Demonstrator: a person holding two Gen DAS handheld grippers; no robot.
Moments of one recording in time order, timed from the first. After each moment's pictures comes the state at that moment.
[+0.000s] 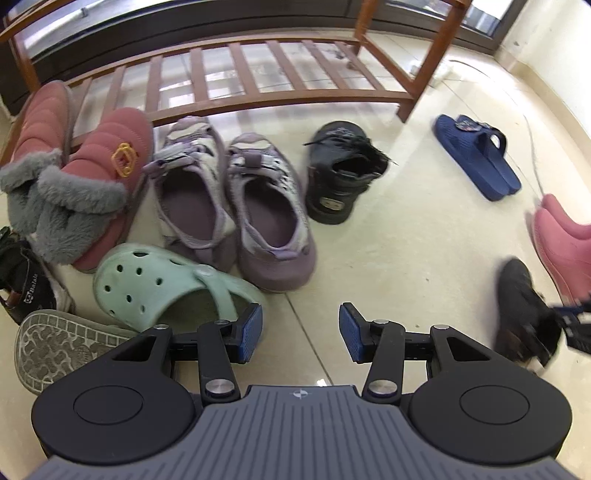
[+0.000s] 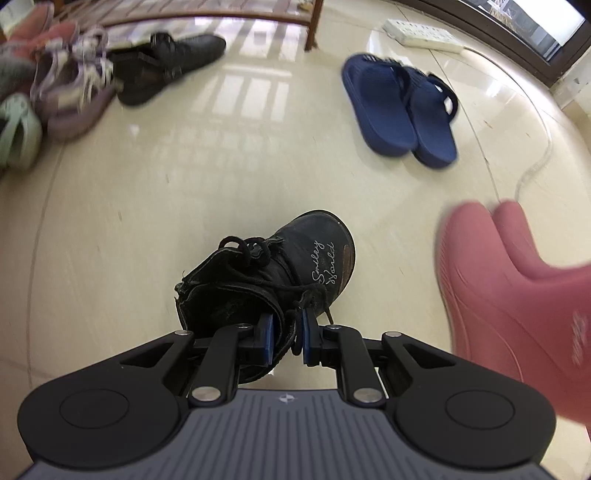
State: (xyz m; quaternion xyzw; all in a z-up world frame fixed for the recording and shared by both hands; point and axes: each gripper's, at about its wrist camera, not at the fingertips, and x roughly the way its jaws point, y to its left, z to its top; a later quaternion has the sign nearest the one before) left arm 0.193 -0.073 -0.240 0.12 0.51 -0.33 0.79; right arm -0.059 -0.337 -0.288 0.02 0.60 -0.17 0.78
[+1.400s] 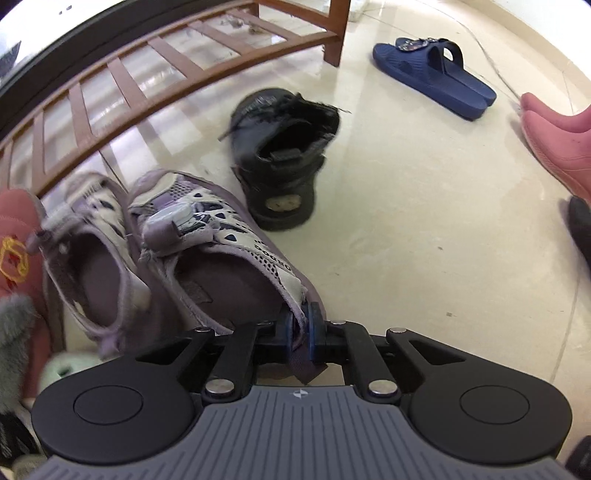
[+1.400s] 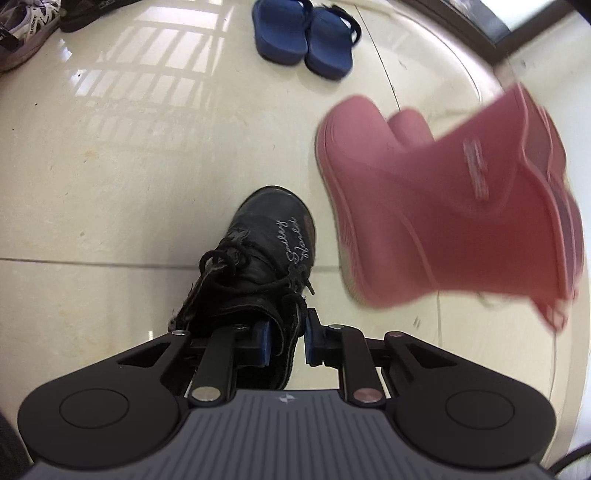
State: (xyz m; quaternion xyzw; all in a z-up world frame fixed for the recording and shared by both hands) left arm 0.198 -0.144 -0.309 0.26 0.48 -0.44 0.71; right arm -0.155 -0.389 -0.305 -0.06 0.61 -0.23 0.75
